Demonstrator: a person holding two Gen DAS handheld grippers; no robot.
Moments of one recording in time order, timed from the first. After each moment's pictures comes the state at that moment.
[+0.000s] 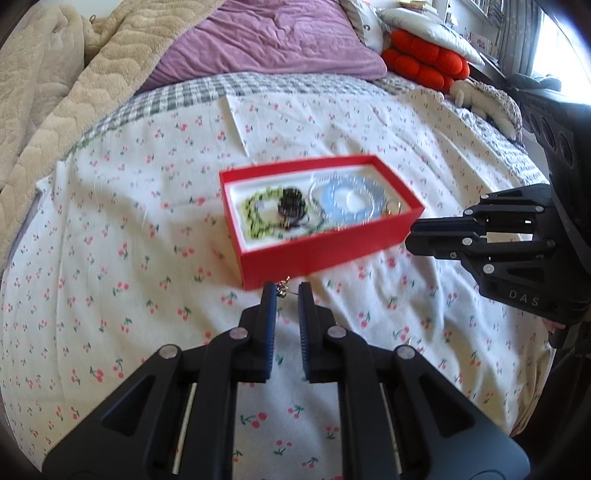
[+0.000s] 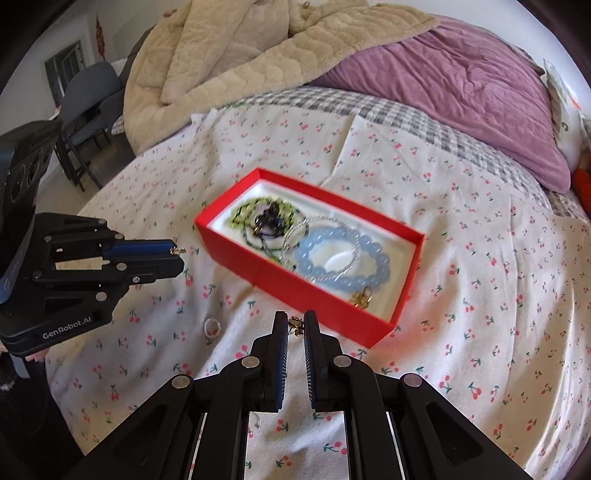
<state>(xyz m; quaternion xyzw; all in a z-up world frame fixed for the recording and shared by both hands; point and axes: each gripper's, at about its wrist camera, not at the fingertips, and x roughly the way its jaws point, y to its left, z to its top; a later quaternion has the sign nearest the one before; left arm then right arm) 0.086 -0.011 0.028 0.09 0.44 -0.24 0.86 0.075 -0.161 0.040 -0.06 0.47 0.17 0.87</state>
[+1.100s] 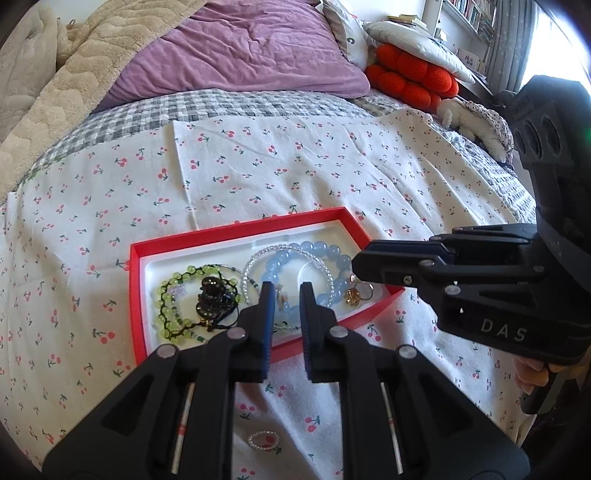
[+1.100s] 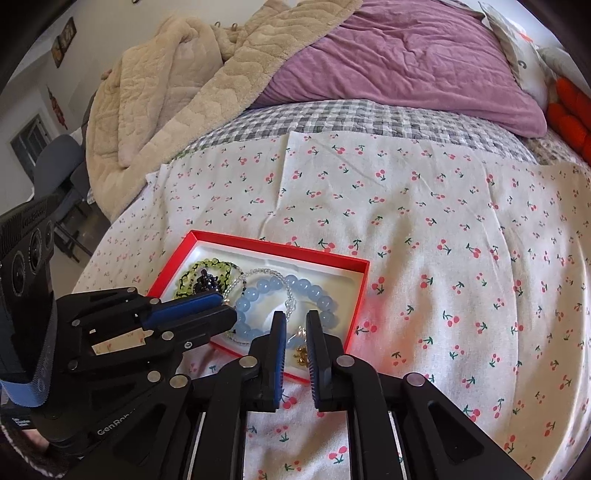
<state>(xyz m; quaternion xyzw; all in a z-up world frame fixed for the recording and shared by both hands) 0.128 -0.077 0.021 0.05 0.42 -0.28 0.86 0.125 -0.208 0.036 0.07 0.47 0.13 0.87</state>
